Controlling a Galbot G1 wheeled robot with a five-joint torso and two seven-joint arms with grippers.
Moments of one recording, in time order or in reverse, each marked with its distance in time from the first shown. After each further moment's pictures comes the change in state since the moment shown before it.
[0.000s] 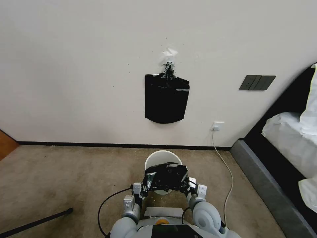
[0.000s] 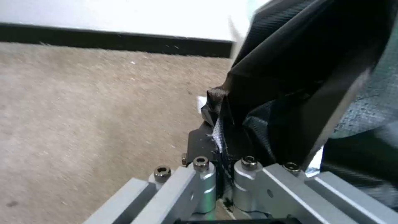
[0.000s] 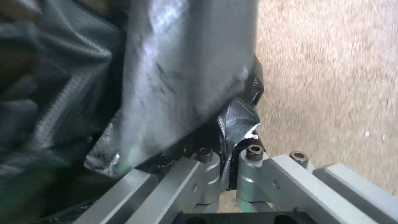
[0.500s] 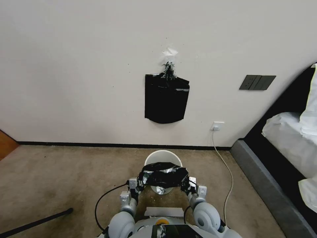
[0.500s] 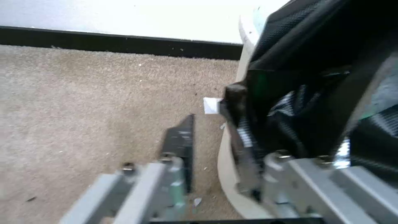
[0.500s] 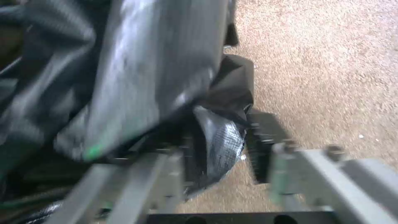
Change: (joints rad) left arm 0.070 0.034 -0.045 -0.059 0.001 0.012 0.024; right arm -0.068 -0.019 0.004 0.027 -0.063 0.034 -0.037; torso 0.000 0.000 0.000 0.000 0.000
